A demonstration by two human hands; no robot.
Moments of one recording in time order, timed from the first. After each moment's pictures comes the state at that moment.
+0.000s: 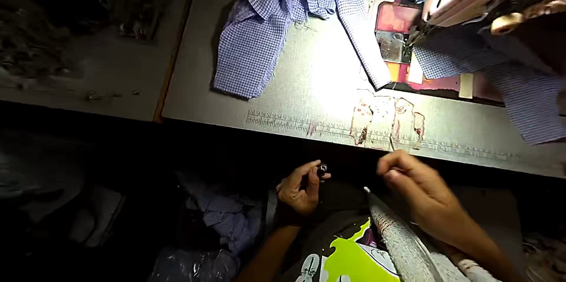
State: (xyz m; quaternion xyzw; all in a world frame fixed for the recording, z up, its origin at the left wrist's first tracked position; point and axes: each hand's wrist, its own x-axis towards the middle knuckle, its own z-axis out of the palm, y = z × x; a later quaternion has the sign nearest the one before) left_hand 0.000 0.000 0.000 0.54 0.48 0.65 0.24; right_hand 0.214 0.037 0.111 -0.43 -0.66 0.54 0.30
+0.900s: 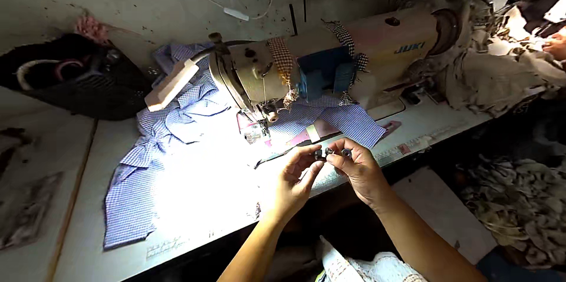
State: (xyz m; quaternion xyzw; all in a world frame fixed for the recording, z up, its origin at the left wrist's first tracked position) left_hand 0.161 0.137 0.094 0.67 0.18 0.48 0.54; right_hand 0.318 0.074 0.118 -0.48 -0.40 0.44 0.64
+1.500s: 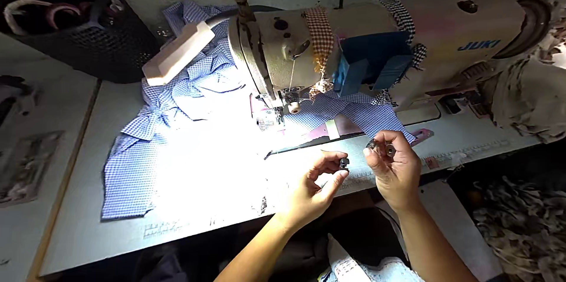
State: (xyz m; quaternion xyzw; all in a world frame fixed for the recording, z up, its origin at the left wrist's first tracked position) left_hand 0.159 0.134 0.091 0.68 0.21 0.45 0.54; right_hand 0.344 0.094 0.092 -0.52 -0.57 0.15 0.62
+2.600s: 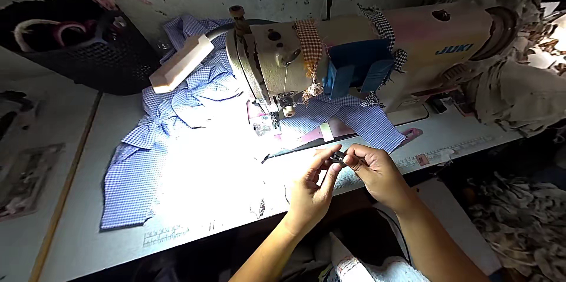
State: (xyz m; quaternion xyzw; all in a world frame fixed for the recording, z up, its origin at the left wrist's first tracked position) left_hand 0.177 0.121 0.091 0.63 0.22 0.53 0.52; right_hand 0.336 0.087 0.122 -0.54 -0.58 0.36 0.49
